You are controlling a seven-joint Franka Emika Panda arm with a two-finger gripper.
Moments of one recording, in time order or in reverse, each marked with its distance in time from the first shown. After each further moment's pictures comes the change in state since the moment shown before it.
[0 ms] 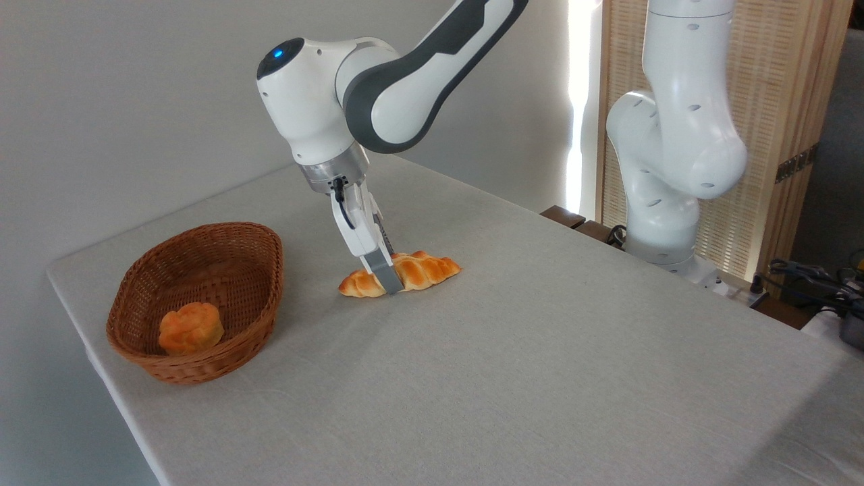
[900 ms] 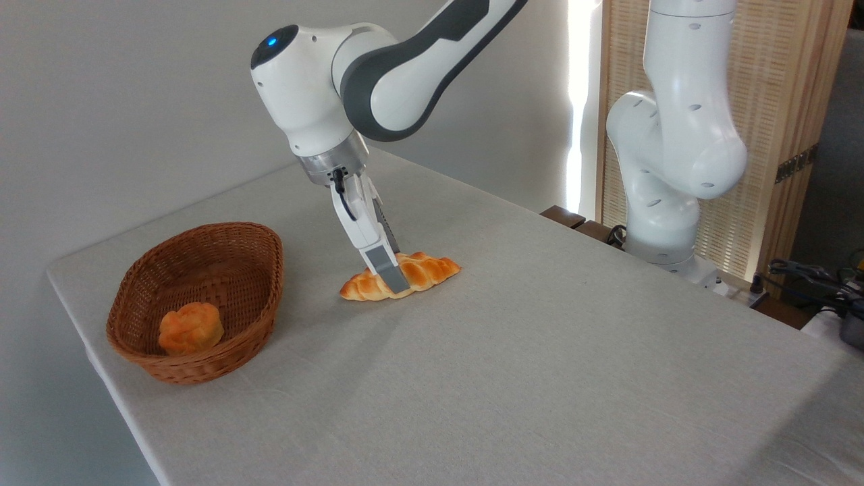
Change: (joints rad) arm 0.001 -0.012 0.019 0.034 0.000 -0.070 0.000
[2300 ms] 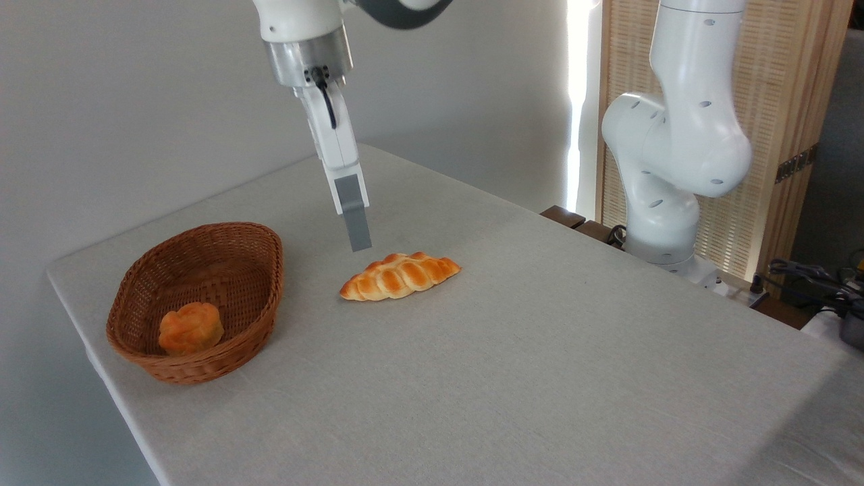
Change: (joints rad) arm 0.090 -0.103 0.012 0.191 0.056 -0.084 -0.006
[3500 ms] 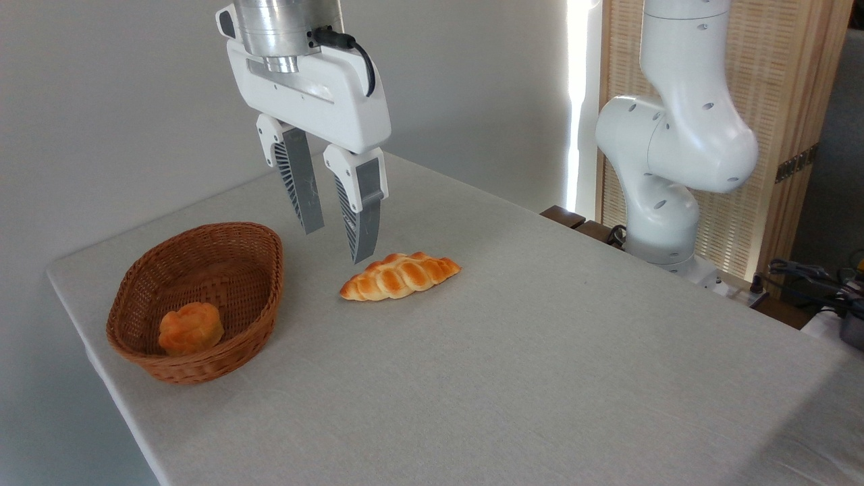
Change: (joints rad) arm 0.227 0.148 0.010 0.344 0.002 -0.126 -0.254
